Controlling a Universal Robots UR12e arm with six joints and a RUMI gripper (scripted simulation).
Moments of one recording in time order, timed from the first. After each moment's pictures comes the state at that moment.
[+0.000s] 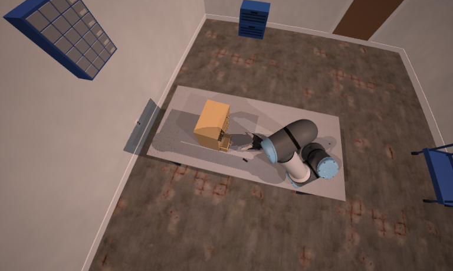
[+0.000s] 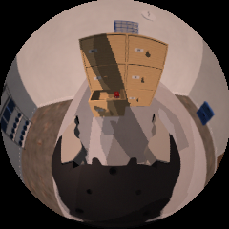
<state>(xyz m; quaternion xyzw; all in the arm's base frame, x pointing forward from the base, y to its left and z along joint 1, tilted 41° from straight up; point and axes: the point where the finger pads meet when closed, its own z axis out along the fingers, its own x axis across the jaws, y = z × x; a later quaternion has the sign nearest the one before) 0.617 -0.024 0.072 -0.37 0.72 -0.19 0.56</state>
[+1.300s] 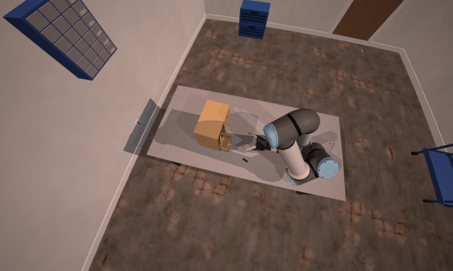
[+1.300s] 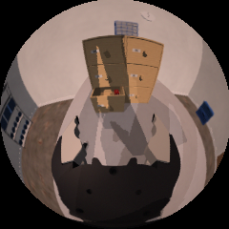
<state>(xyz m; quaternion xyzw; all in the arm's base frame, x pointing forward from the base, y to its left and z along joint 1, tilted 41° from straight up) 0.590 -0.023 0.074 -0.38 0.72 -0.19 0.56</state>
